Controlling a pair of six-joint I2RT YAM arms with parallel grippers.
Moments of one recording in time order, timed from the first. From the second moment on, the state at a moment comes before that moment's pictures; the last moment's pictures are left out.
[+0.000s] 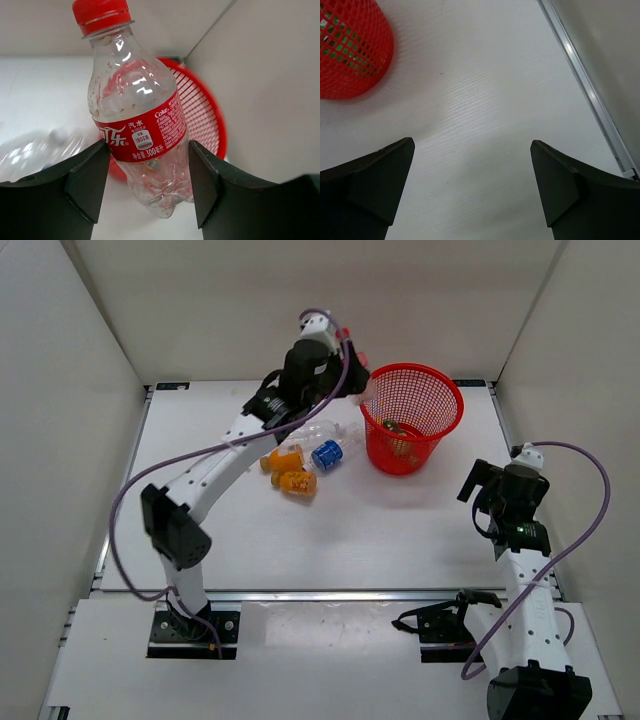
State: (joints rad) left arm -0.70 1.78 1.88 -0.35 -0.17 -0.54; right arm -0.16 0.76 0.67 -0.46 0.15 0.18
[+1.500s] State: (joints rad) left arm -0.32 0.77 0.79 -0.78 -0.30 -0.75; right arm 0.79 1.43 1.11 -0.39 -0.18 -0.23
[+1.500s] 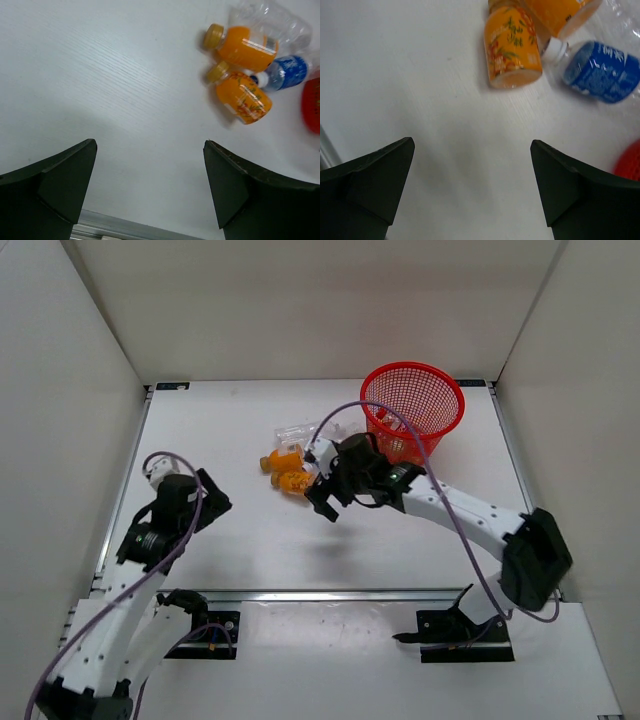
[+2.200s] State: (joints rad) left arm -0.31 0.67 0.75 -0.88 -0.26 -0.72; right arm 0.79 1.98 1.40 -0.26 -0.22 -0.36
